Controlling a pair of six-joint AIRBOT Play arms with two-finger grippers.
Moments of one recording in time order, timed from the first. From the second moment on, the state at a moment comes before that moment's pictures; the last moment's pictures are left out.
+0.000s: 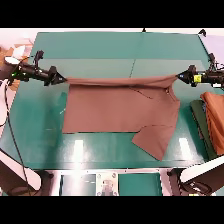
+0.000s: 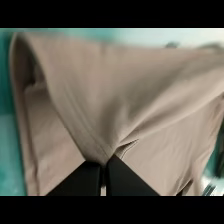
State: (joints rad) left arm 0.23 -1.93 1.70 0.68 -1.38 -1.21; right arm -0.51 -1.85 1.59 -0.61 1.22 1.16
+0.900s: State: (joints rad) left arm 0.23 -1.93 1.51 0.79 -1.44 -1.26; right arm -0.50 -1.85 1.50 -0.88 1.33 1.22
